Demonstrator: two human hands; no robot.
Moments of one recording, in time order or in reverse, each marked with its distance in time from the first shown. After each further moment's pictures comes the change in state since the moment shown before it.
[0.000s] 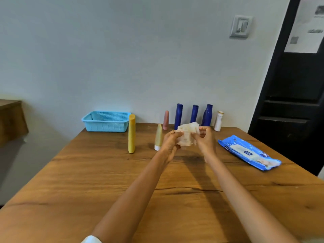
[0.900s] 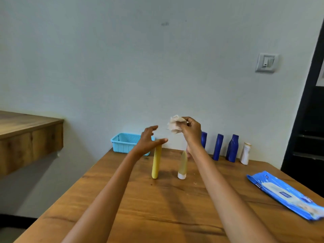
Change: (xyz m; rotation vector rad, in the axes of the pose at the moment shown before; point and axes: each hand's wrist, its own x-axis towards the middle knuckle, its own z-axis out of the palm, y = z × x) left_hand -0.012 0.140 -0.123 1.061 0.199 0.445; right_hand -0.002 -0.151 0.102 0.359 -0.197 -0.206
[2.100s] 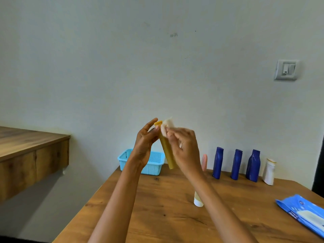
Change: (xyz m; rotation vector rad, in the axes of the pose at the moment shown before) left_hand 0.031 0.020 -0.047 -0.876 0.108 0.125; right_hand -0.022 -0.013 0.054 -0.276 -0.024 -0.619
